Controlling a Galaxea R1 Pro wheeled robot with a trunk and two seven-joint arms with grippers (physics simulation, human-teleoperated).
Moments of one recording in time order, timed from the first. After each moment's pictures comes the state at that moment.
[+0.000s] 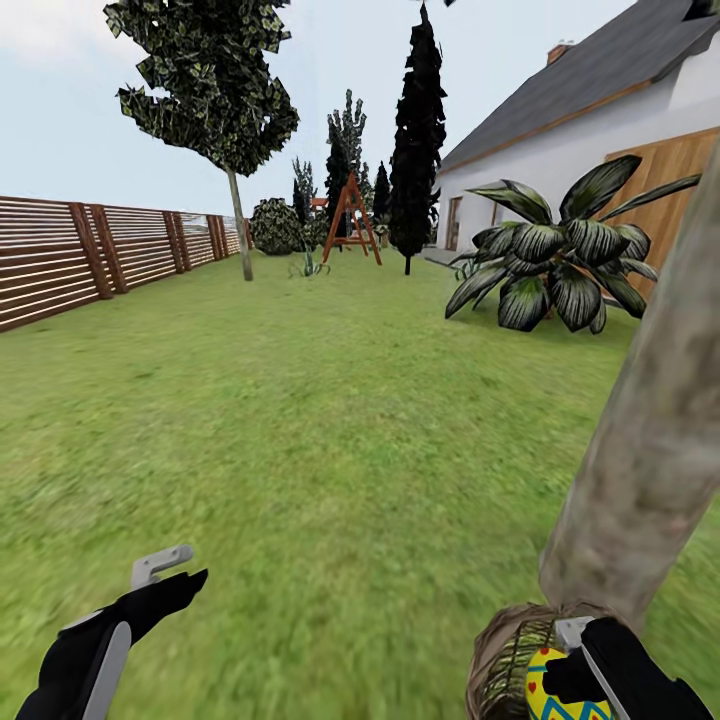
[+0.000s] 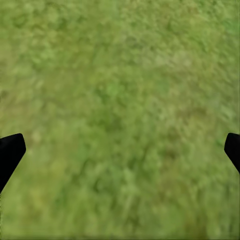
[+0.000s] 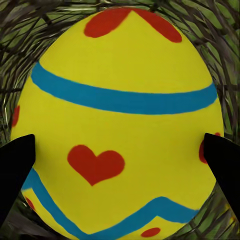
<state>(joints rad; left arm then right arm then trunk) -0.18 0.04 0.28 -1.41 0.16 0.70 -0.03 -0.36 -0.26 0.02 -0.81 0.13 0.86 0.26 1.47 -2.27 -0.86</state>
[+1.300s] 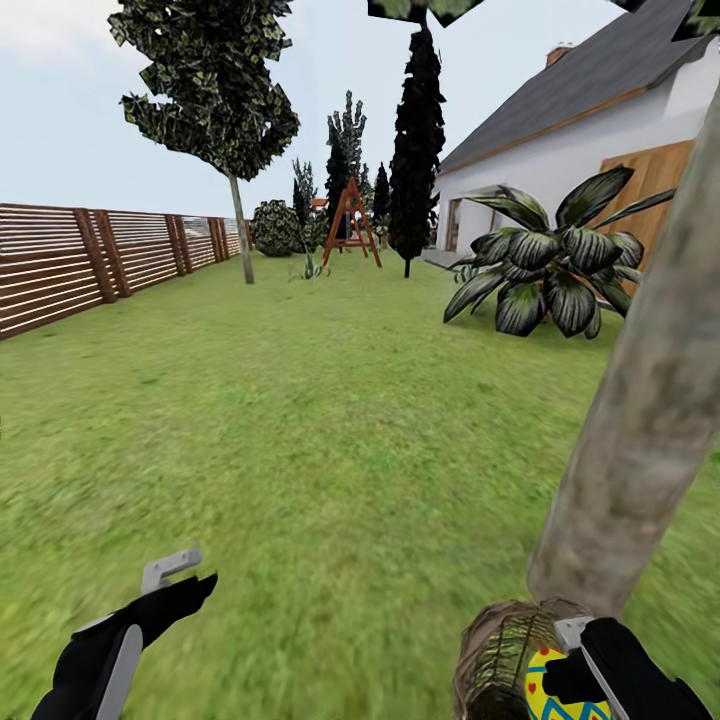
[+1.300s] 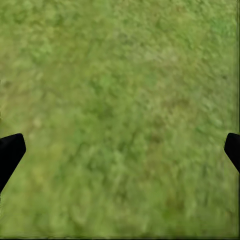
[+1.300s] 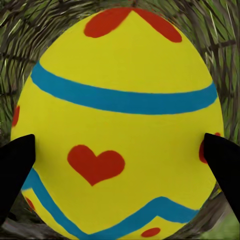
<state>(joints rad) -0.18 0.01 0.28 -1.39 0.16 0.70 -0.03 -0.36 -0.25 0.02 -0.80 0.13 0.86 0.26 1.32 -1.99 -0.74</state>
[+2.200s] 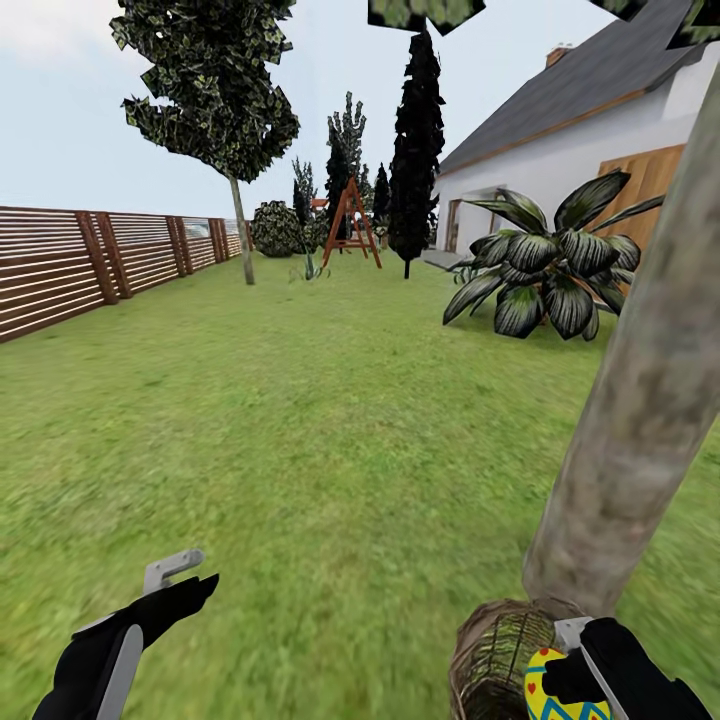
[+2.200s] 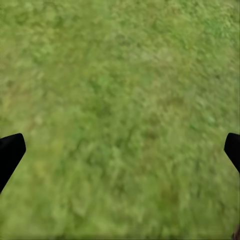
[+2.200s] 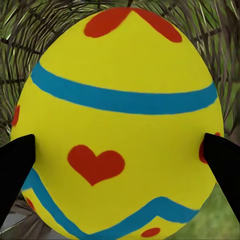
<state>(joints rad) -0.18 0.00 0.28 -1.39 0.16 0.70 -0.04 -0.36 -0.25 0.02 -0.80 0.13 0.86 0.26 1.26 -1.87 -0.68</state>
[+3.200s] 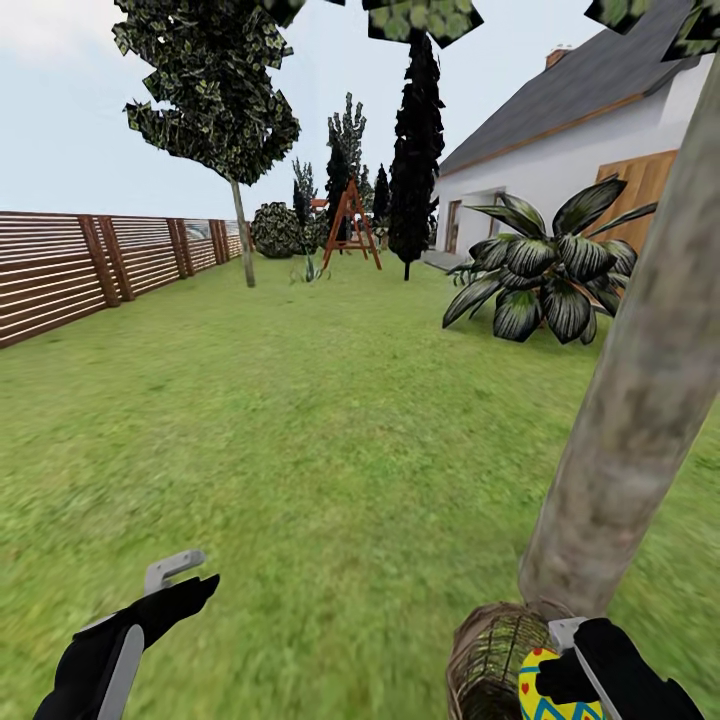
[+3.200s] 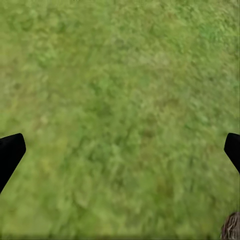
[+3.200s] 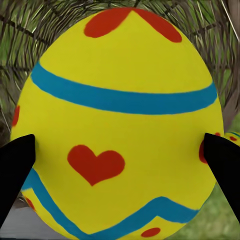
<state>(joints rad) -0.18 0.00 0.28 -1.38 0.16 0.70 -0.04 -0.36 -0.23 0.02 -0.80 0.13 0.86 0.25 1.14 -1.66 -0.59</state>
